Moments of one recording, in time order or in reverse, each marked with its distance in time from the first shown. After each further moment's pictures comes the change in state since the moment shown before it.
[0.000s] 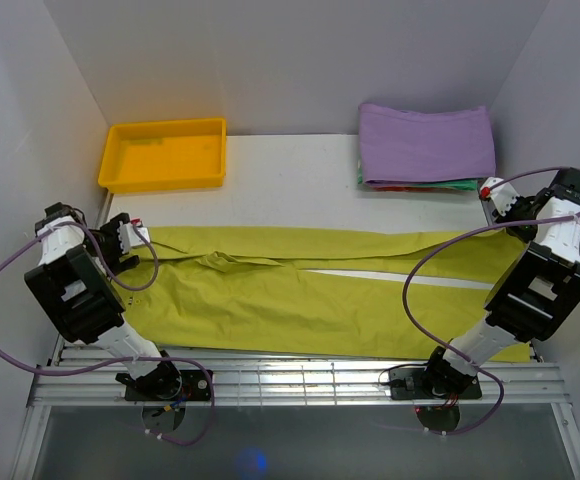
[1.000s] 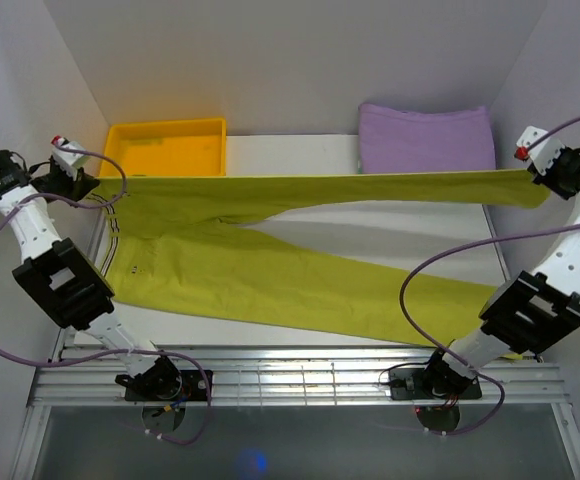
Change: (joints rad) left arm 0.045 0.171 0.546 0.199 0.312 -0.821; right arm -0.018 -0.014 0.563 -0.279 -0.248 -0.060
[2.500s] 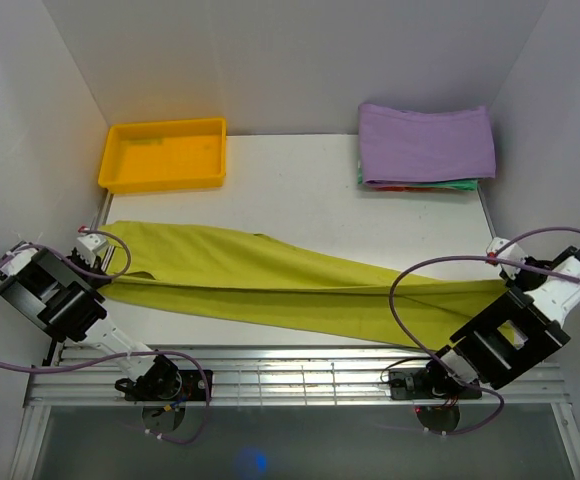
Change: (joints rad) left arm 0.280 -0.056 -0.571 -0.235 -0.211 0.509; right arm -0.372 -0.357 -0.956 0.064 0.066 -0.443
